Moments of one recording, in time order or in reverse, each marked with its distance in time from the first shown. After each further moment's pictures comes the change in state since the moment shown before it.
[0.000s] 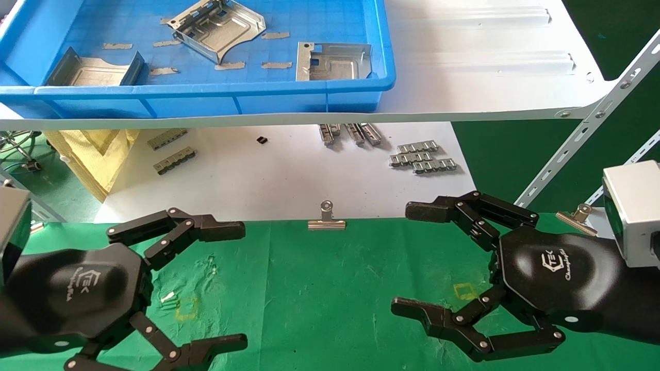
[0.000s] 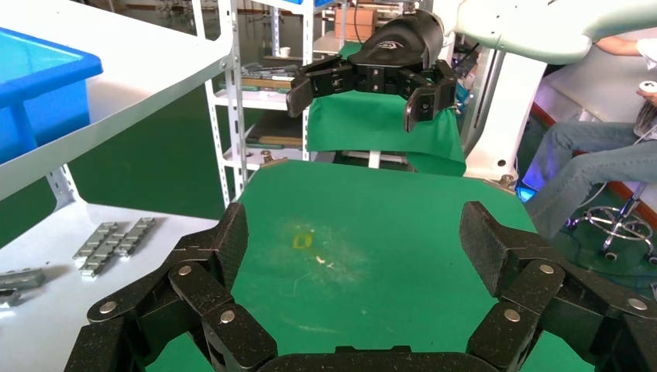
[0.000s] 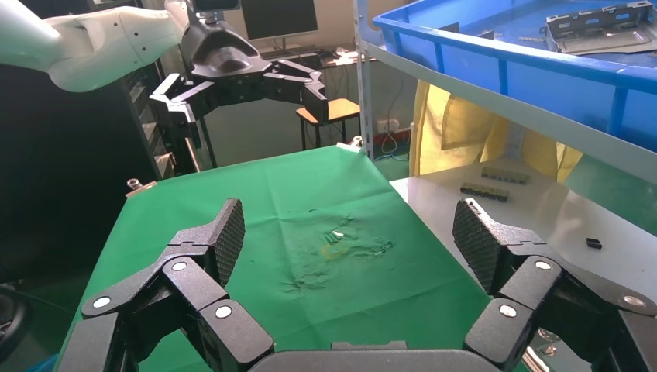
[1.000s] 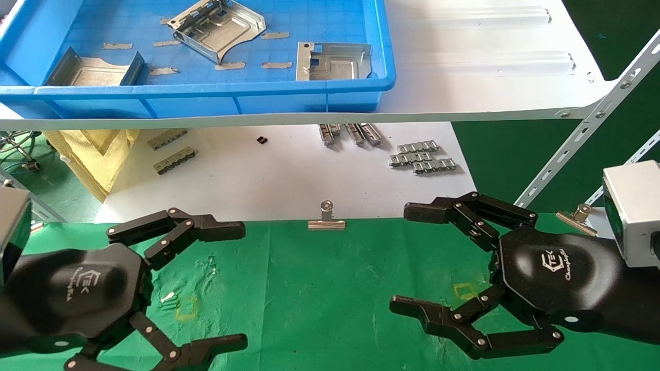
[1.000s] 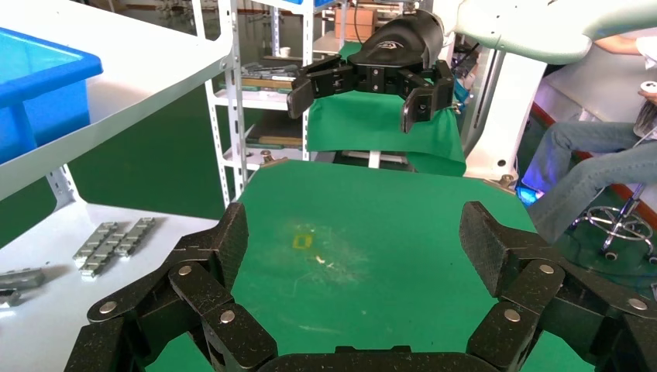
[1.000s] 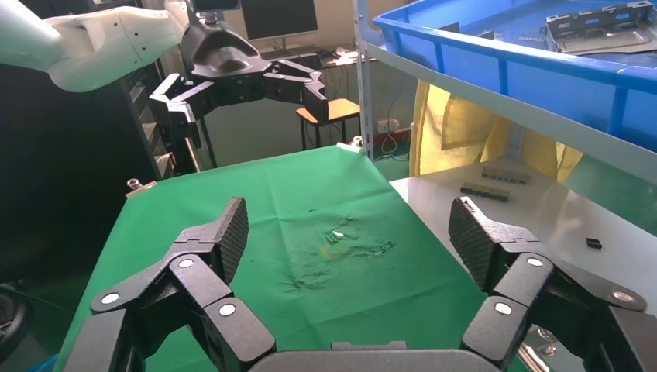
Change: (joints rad) left arm 0.000 0.000 0.000 0.000 0.000 0.000 0.000; right arm 0.000 0.000 0.000 0.000 0.000 0.000 0.000
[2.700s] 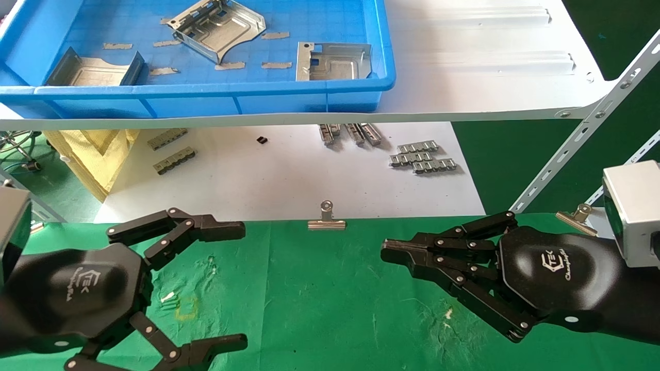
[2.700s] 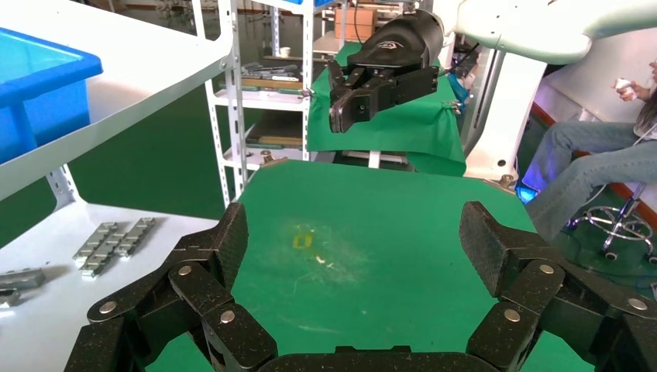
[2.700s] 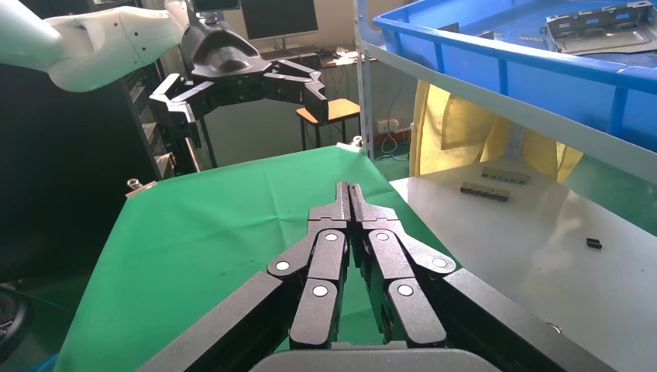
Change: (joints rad) left arm 0.000 0.000 0.000 0.000 0.000 0.000 0.000; right arm 0.000 0.000 0.000 0.000 0.000 0.000 0.000
